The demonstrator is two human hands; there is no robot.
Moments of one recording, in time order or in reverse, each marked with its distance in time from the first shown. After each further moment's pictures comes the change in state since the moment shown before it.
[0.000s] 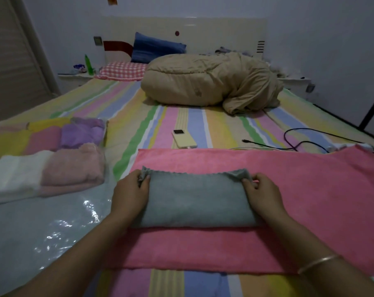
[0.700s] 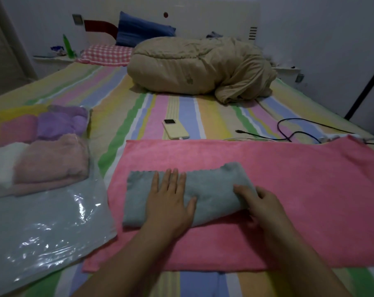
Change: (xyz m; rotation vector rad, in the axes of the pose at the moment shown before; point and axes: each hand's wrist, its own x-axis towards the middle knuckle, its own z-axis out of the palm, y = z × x) left_hand -0.048 0.055 0.059 0.577 -0.403 0.401; right_hand -0.056 -0.027 -0.016 0.514 -0.160 0.392
